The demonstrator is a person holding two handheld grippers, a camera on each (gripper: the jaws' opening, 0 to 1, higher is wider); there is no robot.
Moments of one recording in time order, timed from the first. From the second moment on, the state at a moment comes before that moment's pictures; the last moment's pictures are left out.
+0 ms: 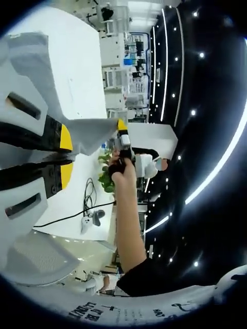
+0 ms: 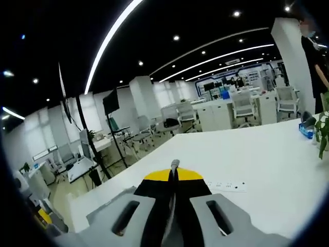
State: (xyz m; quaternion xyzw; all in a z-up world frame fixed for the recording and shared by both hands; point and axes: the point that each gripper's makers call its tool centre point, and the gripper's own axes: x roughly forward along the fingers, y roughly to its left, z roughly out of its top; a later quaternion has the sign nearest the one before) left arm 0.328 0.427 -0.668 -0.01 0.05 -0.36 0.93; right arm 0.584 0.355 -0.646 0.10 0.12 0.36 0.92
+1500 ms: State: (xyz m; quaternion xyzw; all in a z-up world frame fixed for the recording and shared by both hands) left arm 0.303 0.606 -0.707 -0.08 0.08 -0.16 0.98; right arm 0.572 0.543 -0.652 0.07 0.14 0.47 0.87
